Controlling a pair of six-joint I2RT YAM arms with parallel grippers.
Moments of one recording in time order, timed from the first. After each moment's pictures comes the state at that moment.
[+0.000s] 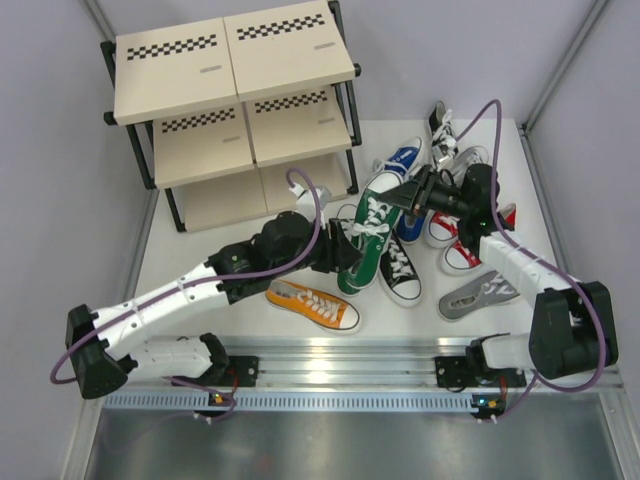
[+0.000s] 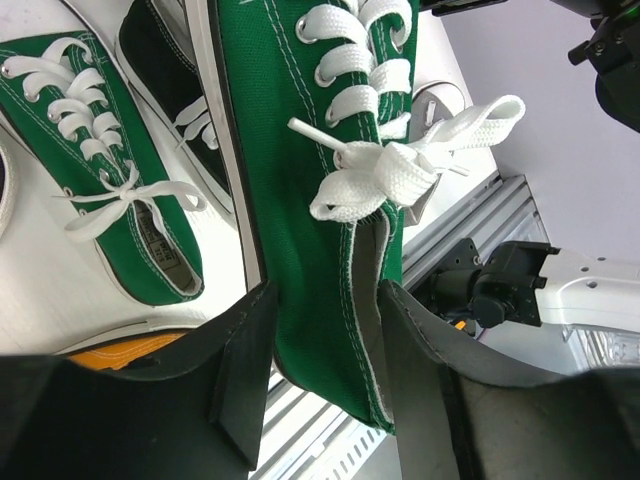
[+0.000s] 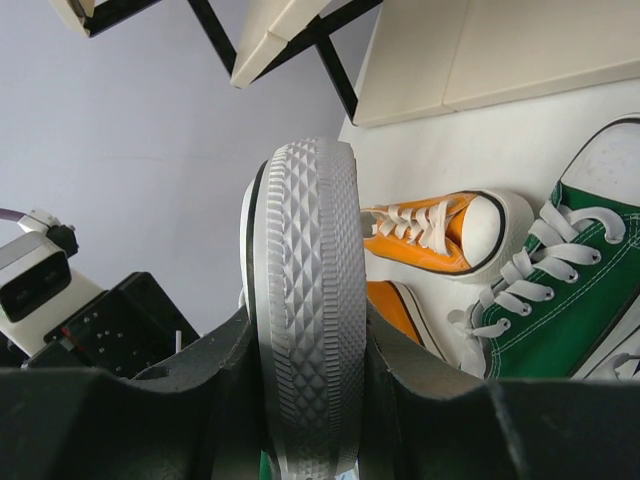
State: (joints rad) left arm -0.99 1.12 0.99 -0.29 -0.05 -0.75; right arm 0.21 1.32 0.78 0.40 -0.85 1.01
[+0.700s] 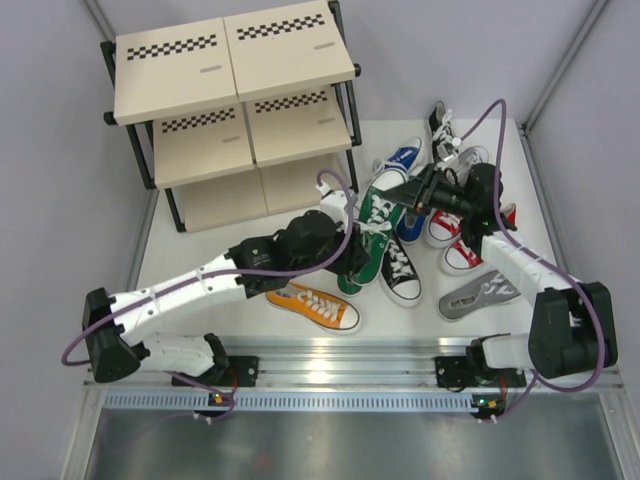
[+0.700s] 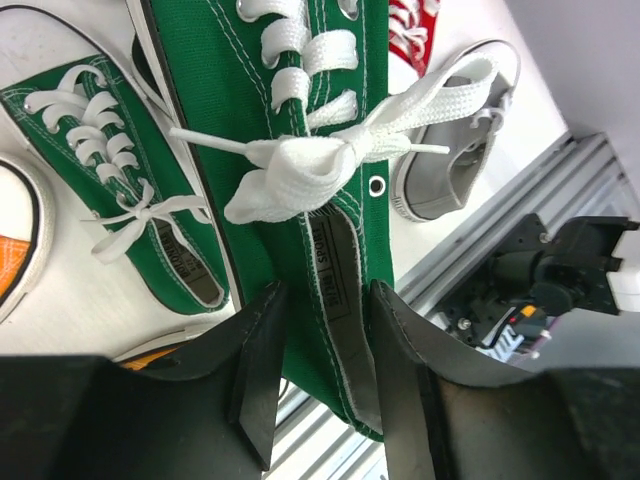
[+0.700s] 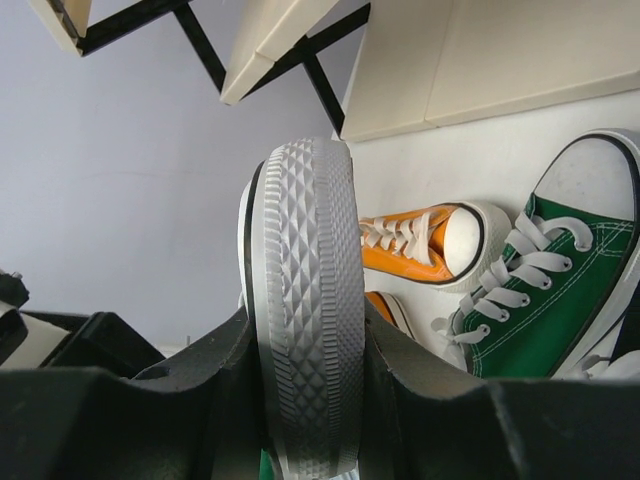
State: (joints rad) left arm -1.06 1.24 1.12 -0.38 -0.13 -0.61; right arm 0.19 1.32 0.78 0.40 -0.84 1.00
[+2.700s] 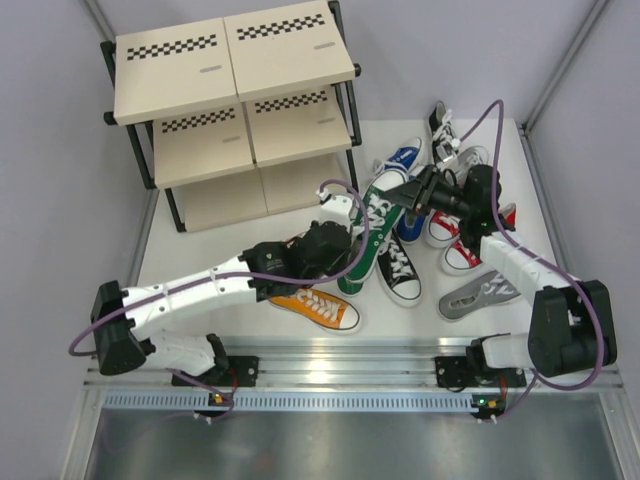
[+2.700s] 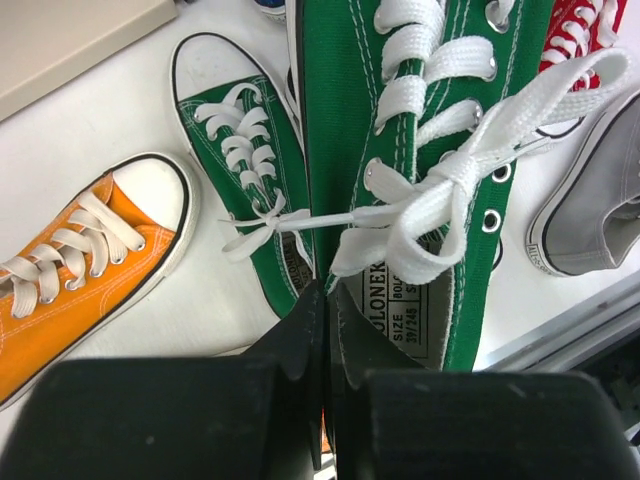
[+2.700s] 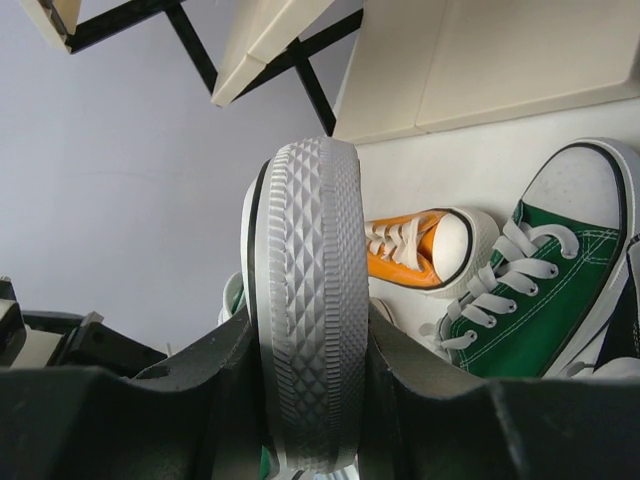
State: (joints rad) left arm -1.13 1.30 1.13 -0.46 -0.49 -0.56; right arm 0.19 1.33 0.77 0.41 -0.82 0.97
